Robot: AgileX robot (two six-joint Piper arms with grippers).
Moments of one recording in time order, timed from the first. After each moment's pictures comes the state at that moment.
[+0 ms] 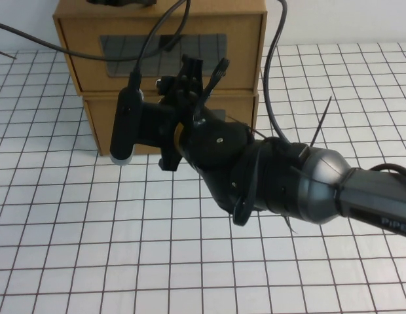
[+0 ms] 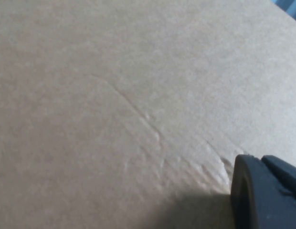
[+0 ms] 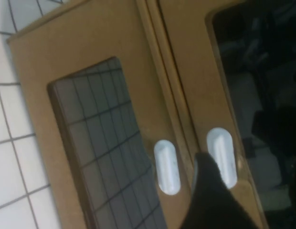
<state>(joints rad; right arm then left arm) 0.95 1.94 -1.50 -1.66 0.46 0.74 -0.16 2.04 -2.22 -0.72 1.14 0.60</state>
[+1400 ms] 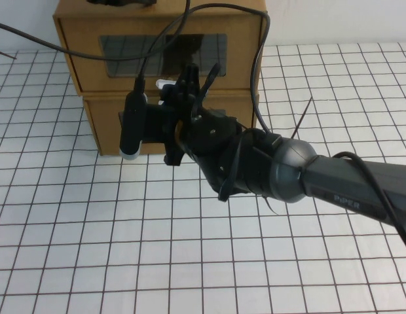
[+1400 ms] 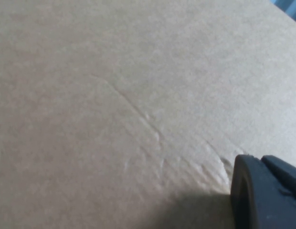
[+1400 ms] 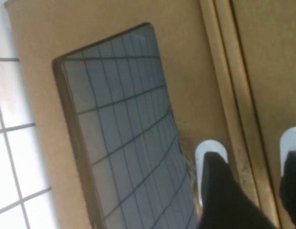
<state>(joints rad) 0.87 2.10 -1.63 -1.66 0.38 0.70 -0.16 2.04 -2.23 -0.73 1.14 0.60</state>
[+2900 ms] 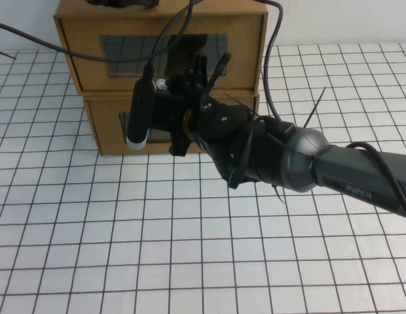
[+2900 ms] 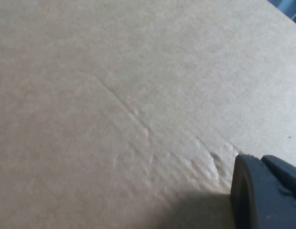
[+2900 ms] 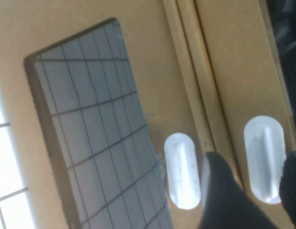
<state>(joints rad) 0.84 2.08 -1.63 -1.66 0.35 0.70 -0.16 2.04 -2.23 -0.74 1.16 0.61</state>
